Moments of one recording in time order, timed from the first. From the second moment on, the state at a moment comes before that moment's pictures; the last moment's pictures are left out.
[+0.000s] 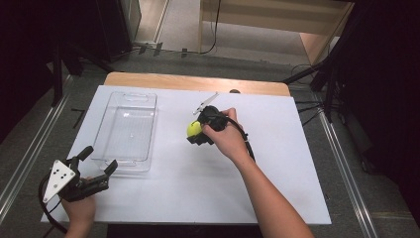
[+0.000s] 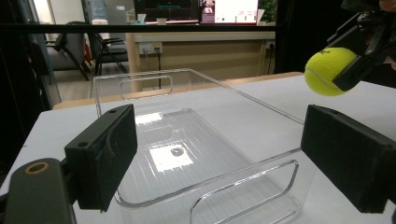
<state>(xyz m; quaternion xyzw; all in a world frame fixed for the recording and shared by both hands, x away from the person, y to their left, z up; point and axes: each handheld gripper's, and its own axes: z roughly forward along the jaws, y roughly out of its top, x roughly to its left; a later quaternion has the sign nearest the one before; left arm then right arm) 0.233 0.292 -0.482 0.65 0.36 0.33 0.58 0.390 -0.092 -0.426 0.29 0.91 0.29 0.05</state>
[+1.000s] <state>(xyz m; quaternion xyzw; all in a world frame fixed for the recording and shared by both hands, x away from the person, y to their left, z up) 0.234 0.291 -0.482 0.65 0.36 0.33 0.58 0.393 -0.055 -0.419 0.26 0.92 0.30 0.03</state>
